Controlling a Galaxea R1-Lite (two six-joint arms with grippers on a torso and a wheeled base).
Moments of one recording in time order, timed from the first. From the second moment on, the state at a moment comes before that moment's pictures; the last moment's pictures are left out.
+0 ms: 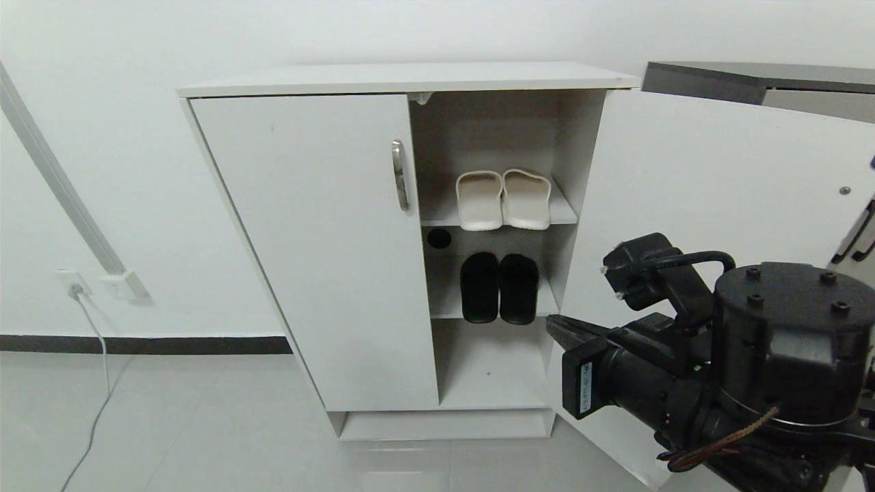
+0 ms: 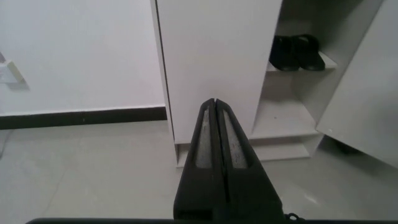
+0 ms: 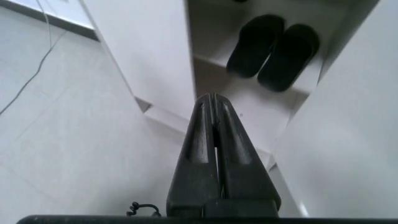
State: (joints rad) left arm 0.00 0.00 0.00 0.00 -0.02 0.01; right arm 0.97 1.56 -0.72 -0.63 -0.46 0.14
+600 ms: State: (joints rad) left arm 0.00 0.00 0.00 0.00 -0.02 0.01; right arm 0.97 1.57 -0.72 -0.63 -0.46 0.14
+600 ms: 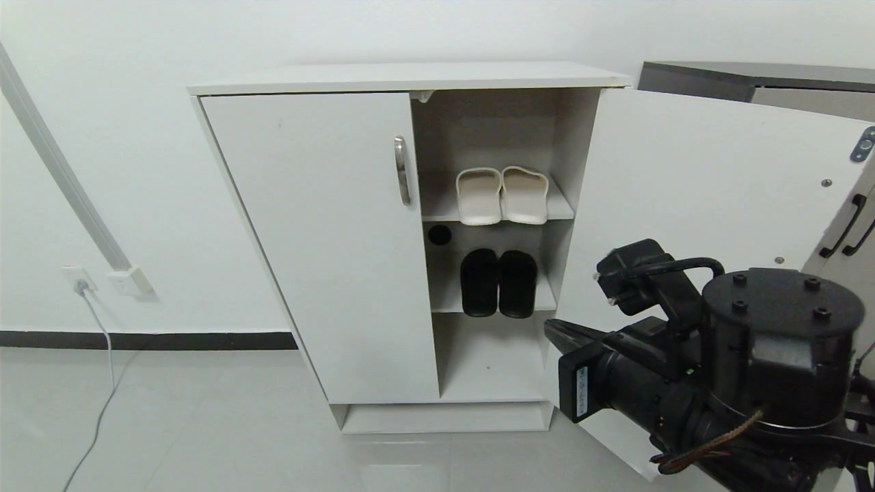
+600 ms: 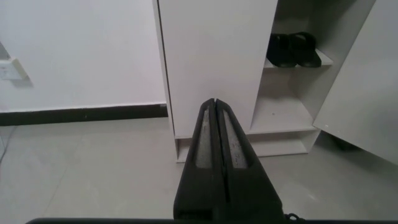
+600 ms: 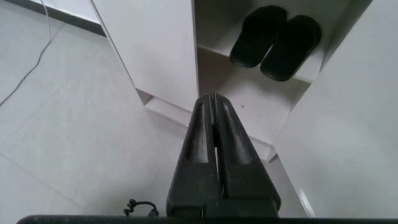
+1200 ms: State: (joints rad) left arm 0.00 0.00 0.00 0.00 -0.02 0.01; right arm 0.96 1.58 -0.72 -0.63 -0.46 0.14
